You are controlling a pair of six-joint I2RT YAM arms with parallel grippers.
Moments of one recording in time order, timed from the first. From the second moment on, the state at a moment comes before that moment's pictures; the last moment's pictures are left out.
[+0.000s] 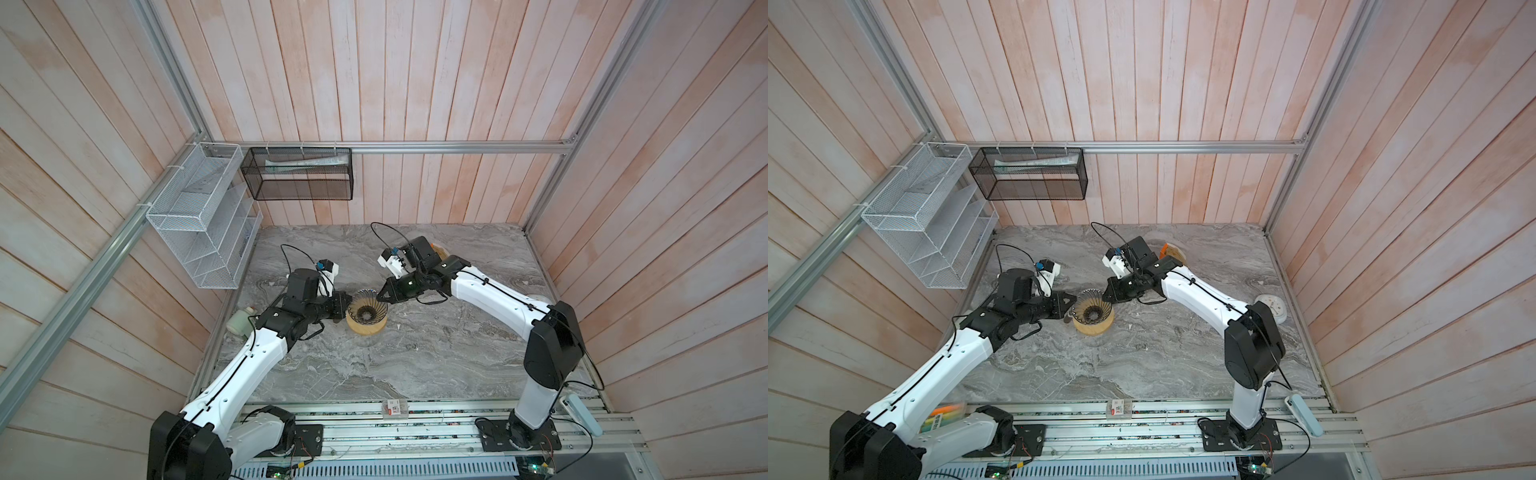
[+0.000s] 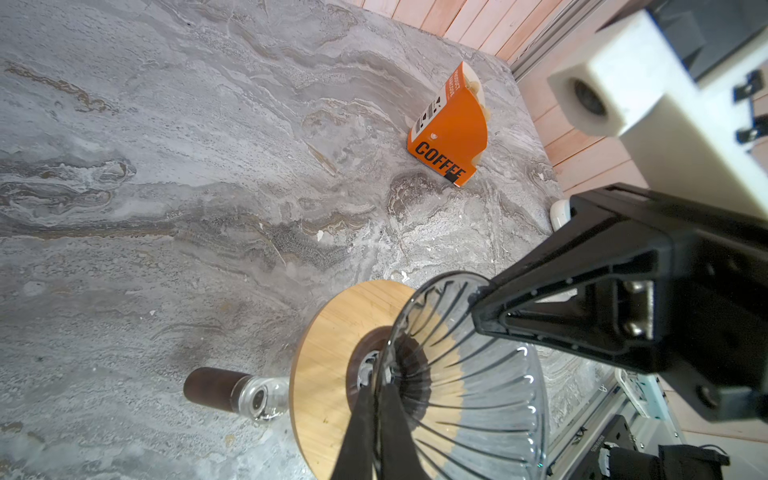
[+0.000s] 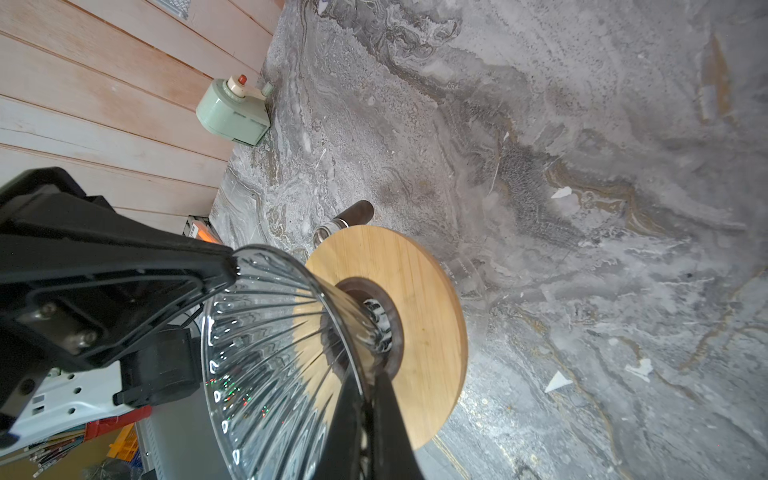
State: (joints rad) left arm -0.35 1.13 0.86 -0.40 0.34 -0.36; right arm 0.72 1.80 1.54 -0.65 -0.52 0.37
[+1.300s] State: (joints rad) left arm -0.34 1.13 0.81 -0.31 0.33 -0.36; right arm 0.72 1.83 1.56 -0.65 -0.51 0.38
